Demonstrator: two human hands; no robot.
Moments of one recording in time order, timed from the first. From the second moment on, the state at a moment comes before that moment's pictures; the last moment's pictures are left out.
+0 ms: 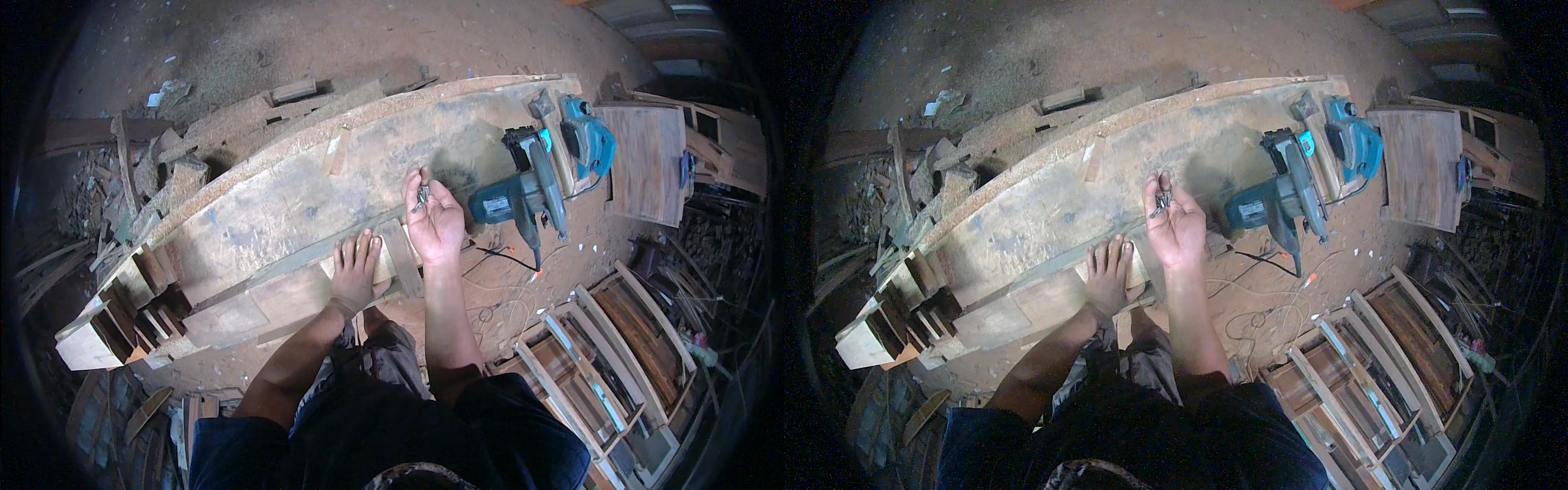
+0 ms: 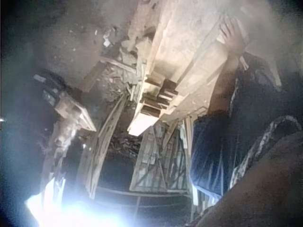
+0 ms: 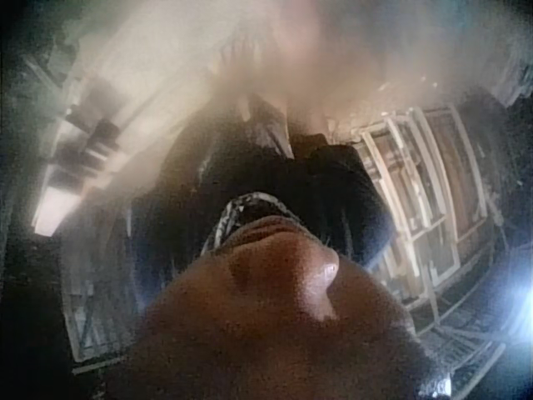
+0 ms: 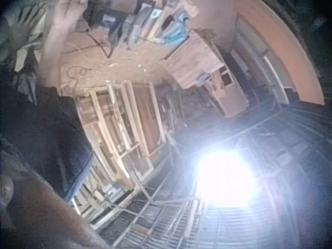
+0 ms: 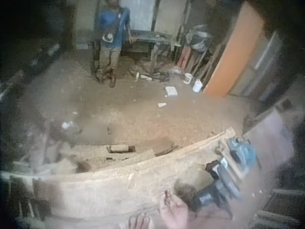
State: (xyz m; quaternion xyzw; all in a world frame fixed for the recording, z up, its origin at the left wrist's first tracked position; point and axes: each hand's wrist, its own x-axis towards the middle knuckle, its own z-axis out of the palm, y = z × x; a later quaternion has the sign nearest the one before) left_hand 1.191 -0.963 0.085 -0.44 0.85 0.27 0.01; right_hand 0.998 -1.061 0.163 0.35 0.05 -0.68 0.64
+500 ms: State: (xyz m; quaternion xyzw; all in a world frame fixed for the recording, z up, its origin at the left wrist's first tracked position) left_hand 1.189 -0.959 0.081 -0.45 0.86 0.25 0.00; right_hand 0.999 -1.058 0.170 0.45 -0.01 -0.68 0.58
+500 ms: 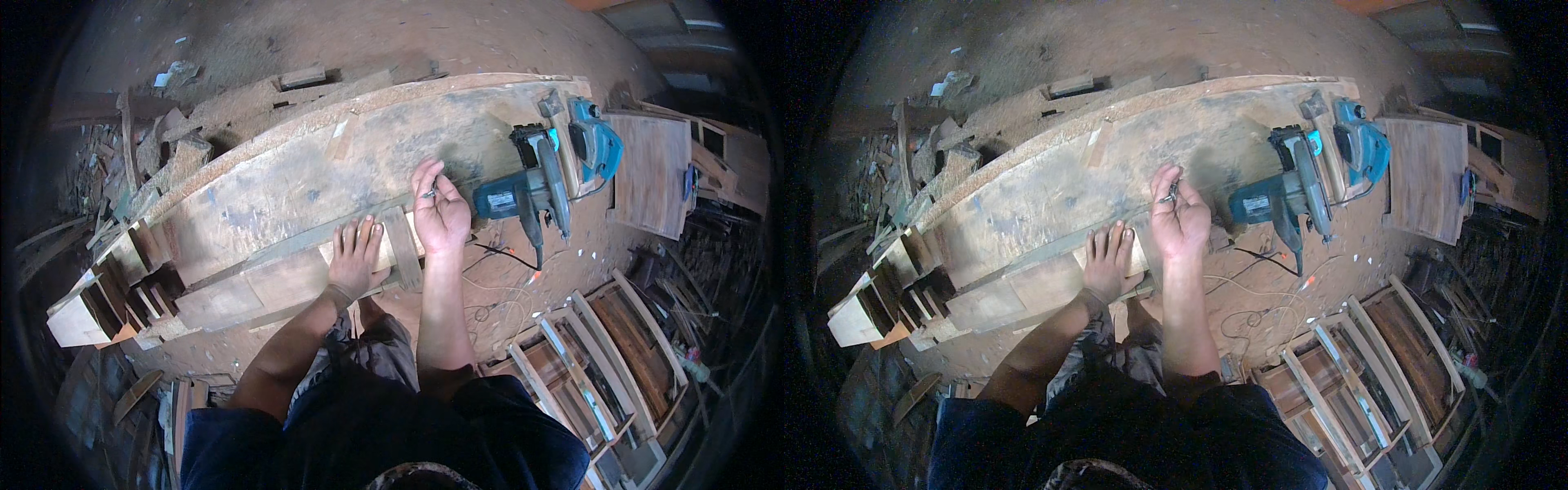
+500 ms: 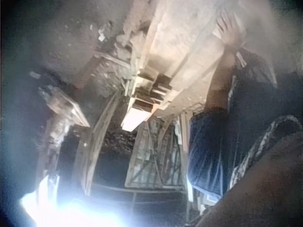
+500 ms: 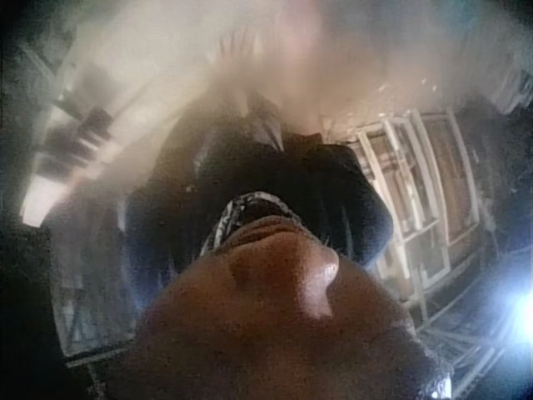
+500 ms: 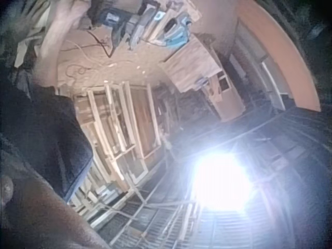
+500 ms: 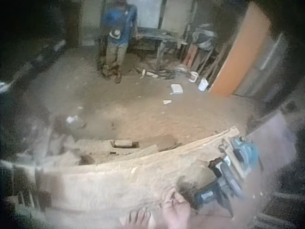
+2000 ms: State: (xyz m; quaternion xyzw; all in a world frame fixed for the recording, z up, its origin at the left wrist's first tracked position) left_hand 1.189 -0.961 0.083 -0.45 0.85 0.28 0.02; right_hand 1.004 -1.047 0.198 0.10 0.11 -0.65 0.74
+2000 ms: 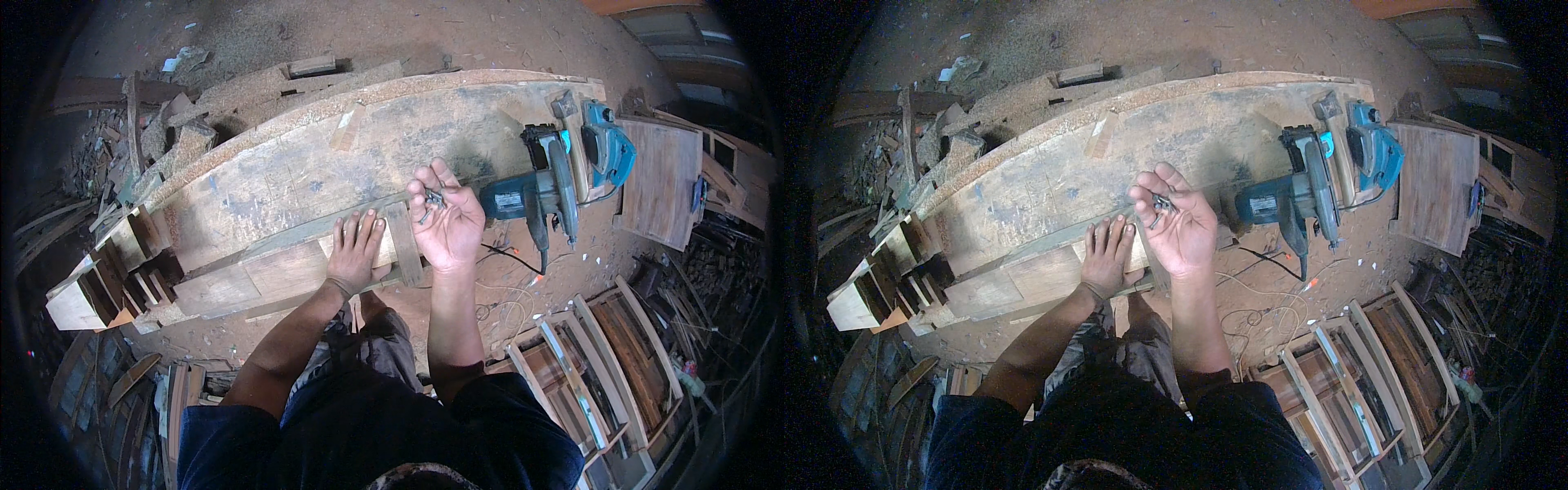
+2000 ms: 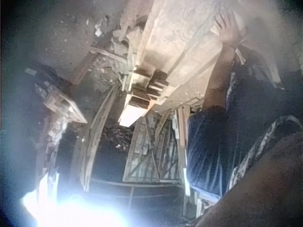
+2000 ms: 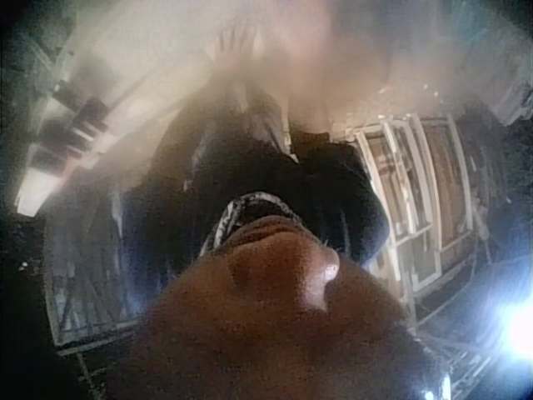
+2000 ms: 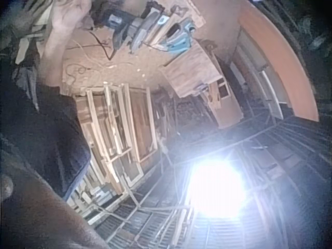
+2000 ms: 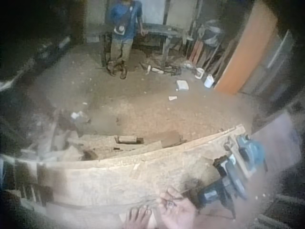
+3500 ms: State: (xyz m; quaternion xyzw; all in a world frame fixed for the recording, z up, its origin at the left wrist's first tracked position) left_hand 1.208 -0.950 0.106 -0.43 0.87 0.24 -0.02; right_hand 0.690 -0.898 0.277 -0.04 0.69 -0.63 0.35
